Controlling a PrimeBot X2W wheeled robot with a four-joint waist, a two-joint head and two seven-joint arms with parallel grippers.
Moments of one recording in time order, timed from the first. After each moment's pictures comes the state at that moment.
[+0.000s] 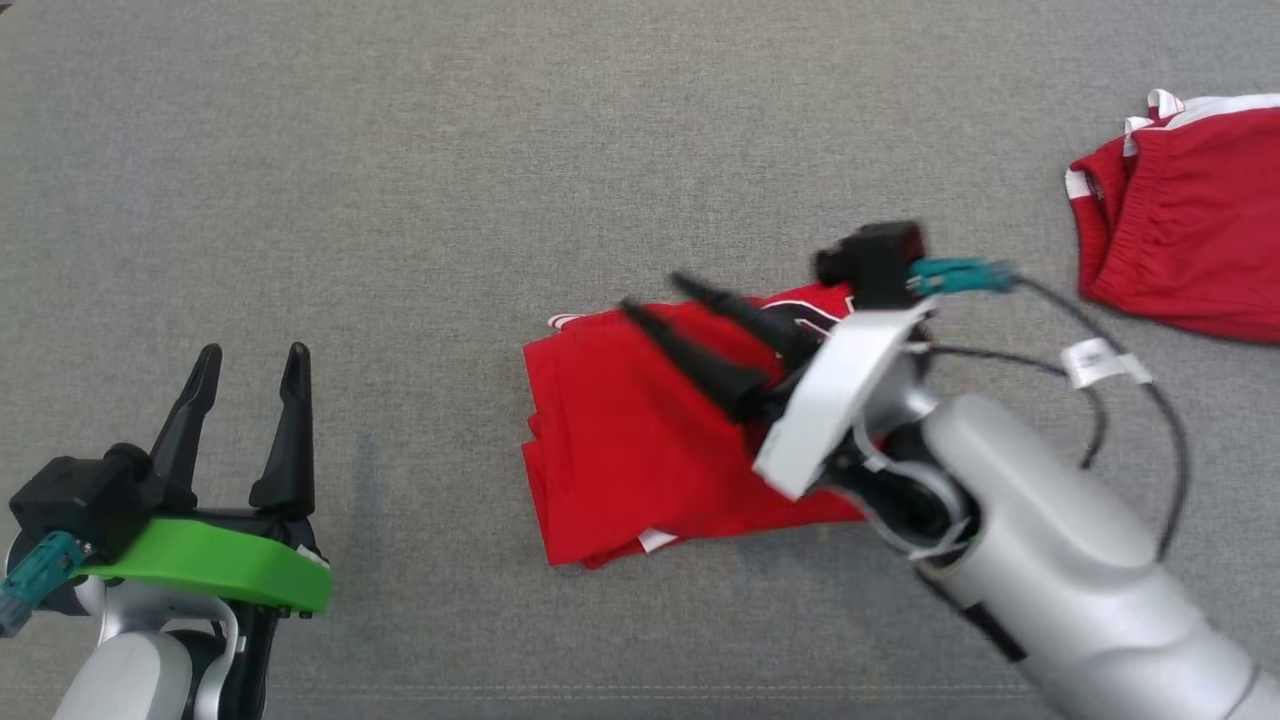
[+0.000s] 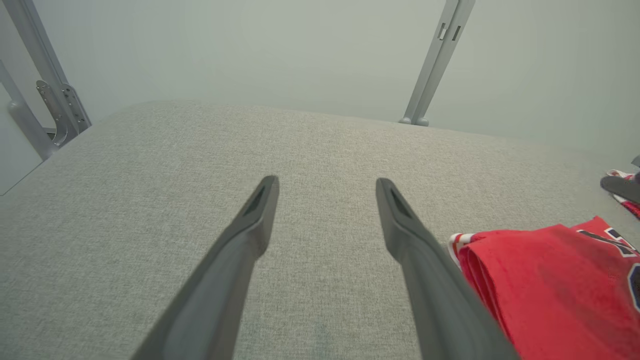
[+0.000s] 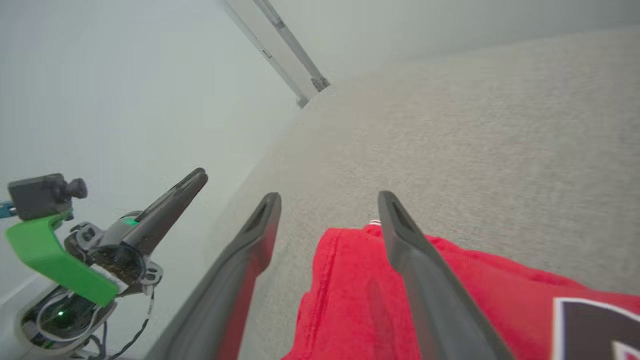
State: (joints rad) left arm -0.09 0.31 -0.24 -0.11 -0.59 0.11 -0.14; right arm -0.50 -0.15 0.70 0.13 0.86 0.09 0.16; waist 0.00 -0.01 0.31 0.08
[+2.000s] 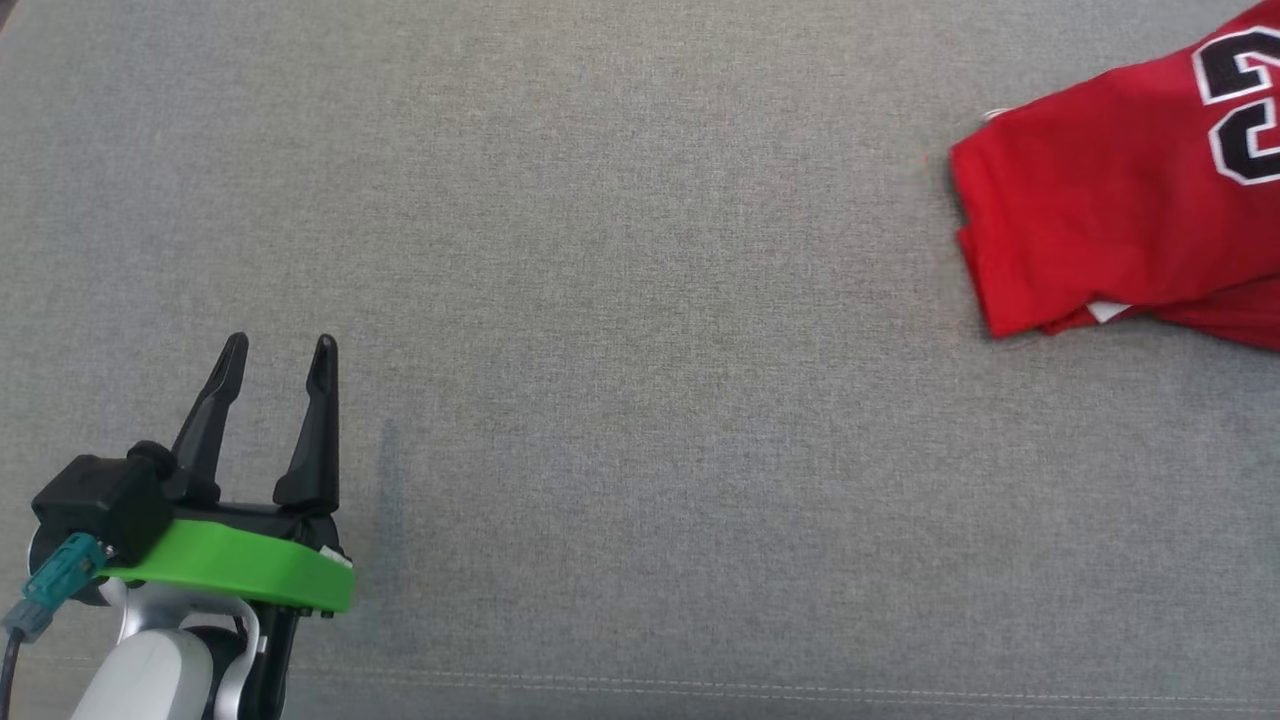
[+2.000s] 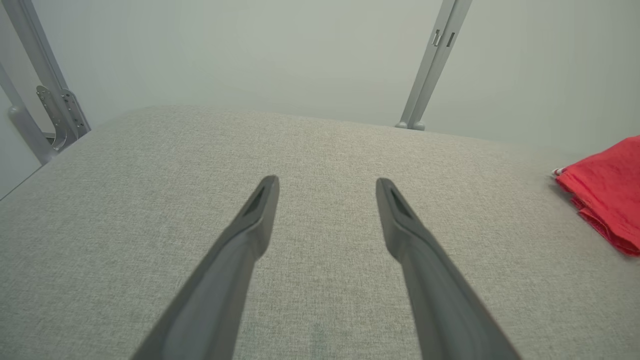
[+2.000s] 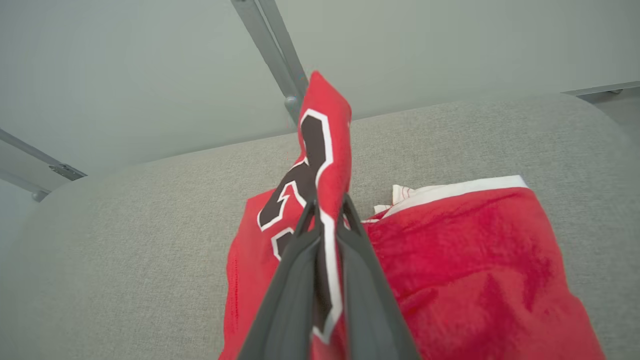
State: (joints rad) left arm -0.09 0.29 -0.26 -0.14 -0.58 0.11 -0.15; right arm -0.55 -0.75 0.27 0.25 1.04 -0.03 0.35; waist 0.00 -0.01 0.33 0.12
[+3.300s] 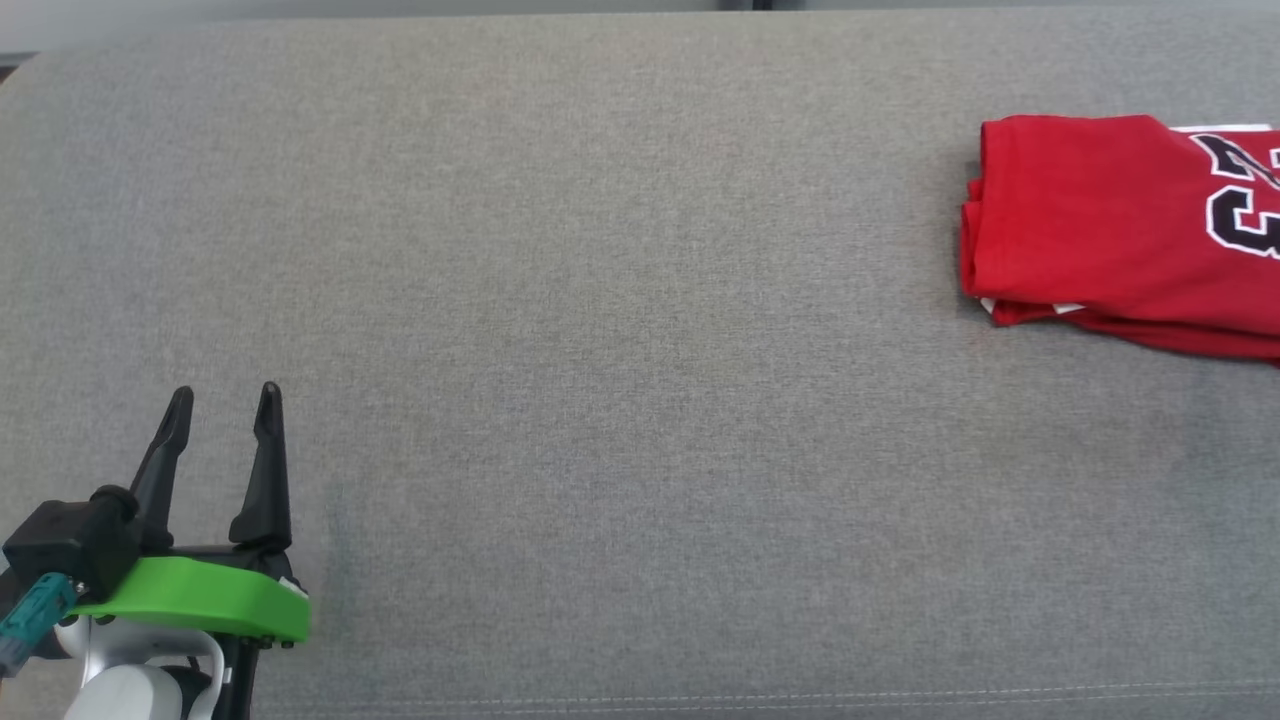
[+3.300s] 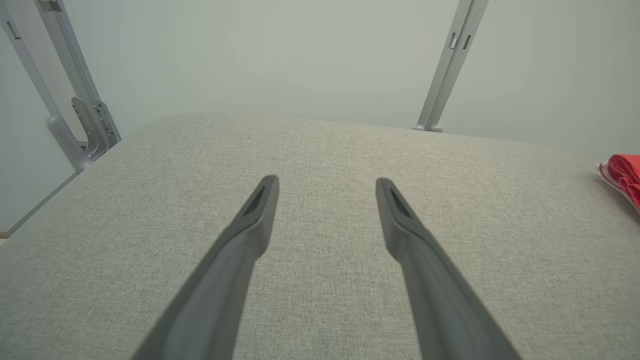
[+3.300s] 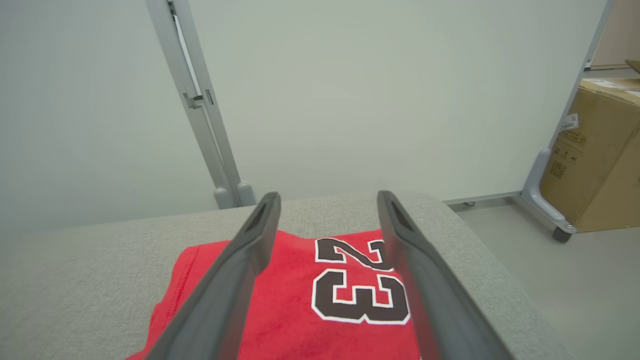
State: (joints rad) left arm -0.04 0.30 -0.20 -0.05 -0.55 0.12 -0.19; right arm -0.32 -0.66 0.21 0.29 0.76 -0.12 -0.22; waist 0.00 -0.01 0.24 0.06
